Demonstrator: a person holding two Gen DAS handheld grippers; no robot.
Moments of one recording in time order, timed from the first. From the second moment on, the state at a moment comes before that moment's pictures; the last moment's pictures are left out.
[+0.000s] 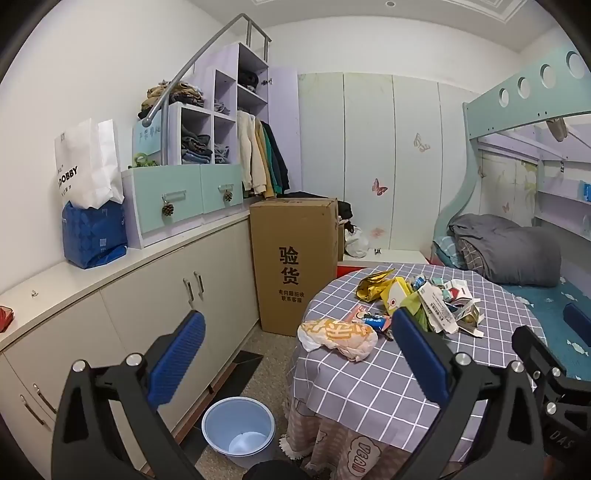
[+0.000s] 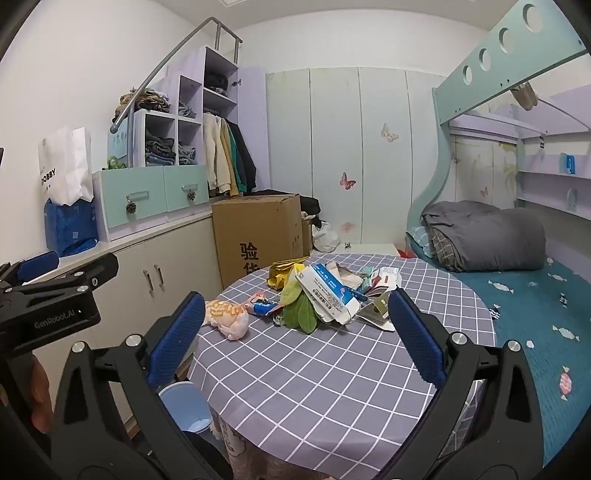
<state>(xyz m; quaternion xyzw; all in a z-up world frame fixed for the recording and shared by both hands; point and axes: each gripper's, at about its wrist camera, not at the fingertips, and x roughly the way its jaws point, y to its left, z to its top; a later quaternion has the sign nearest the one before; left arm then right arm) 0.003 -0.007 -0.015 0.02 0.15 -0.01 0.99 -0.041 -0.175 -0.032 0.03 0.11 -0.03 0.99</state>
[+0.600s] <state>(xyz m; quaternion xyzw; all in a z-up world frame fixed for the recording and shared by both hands) 0.003 -0.010 -0.018 0.02 0.16 -0.01 0.99 -0.040 -0.173 -0.039 0.03 0.12 -0.03 0.99</state>
